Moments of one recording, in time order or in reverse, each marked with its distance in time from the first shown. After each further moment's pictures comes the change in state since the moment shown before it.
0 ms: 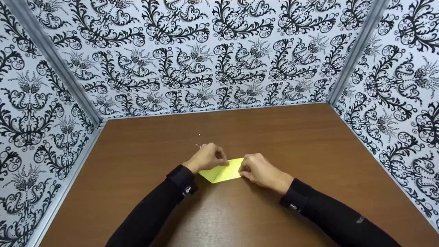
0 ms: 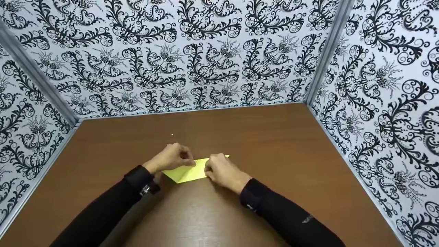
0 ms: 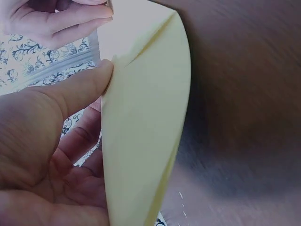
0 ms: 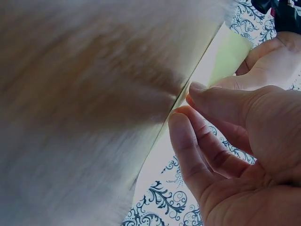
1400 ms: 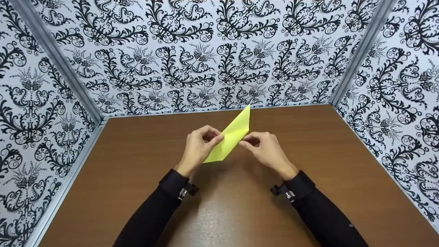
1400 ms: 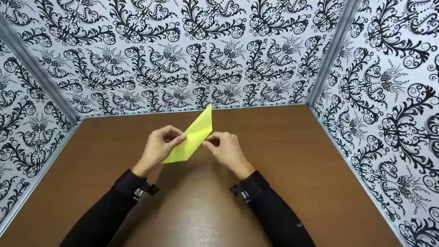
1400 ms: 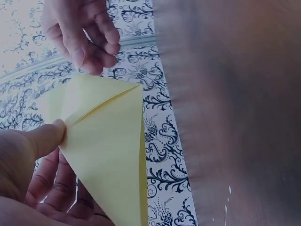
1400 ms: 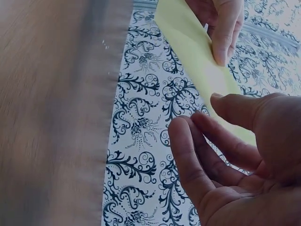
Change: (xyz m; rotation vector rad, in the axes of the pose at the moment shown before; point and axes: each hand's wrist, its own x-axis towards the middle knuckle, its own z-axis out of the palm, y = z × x) left_hand -0.013 0.018 -0.028 -0.374 0.550 0.015; right_hand 0.035 -0.006 -0.041 0.237 0.283 0.343
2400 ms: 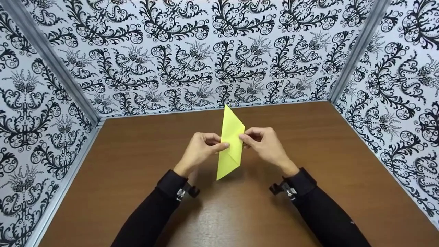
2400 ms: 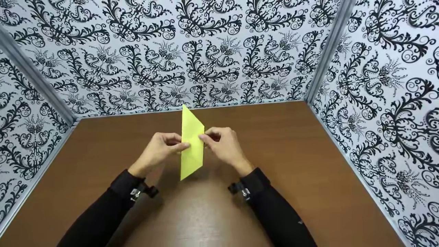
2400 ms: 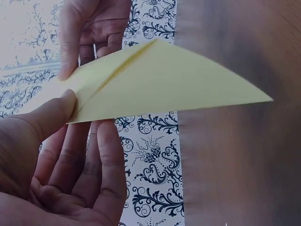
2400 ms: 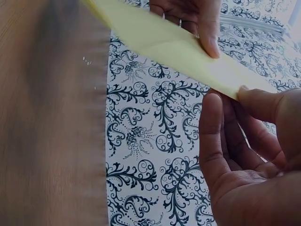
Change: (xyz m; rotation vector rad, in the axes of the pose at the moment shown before) left_hand -0.005 0.008 0.000 -0.185 -0.283 -0.146; right_hand 0.004 -0.001 -0.007 0.394 -0.017 -0.038
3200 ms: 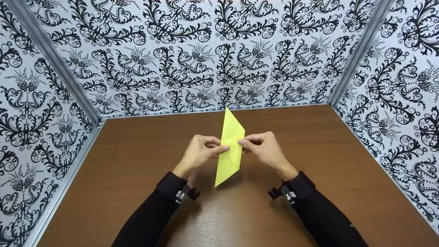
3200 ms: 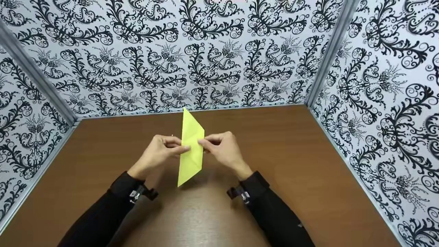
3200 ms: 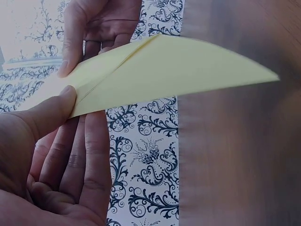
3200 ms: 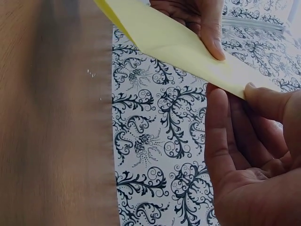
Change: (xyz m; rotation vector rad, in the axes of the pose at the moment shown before) left_hand -0.004 0.001 -0.002 -0.050 -0.006 -0.054; right_hand -0.005 0.002 0.004 0.067 -0.019 0.058
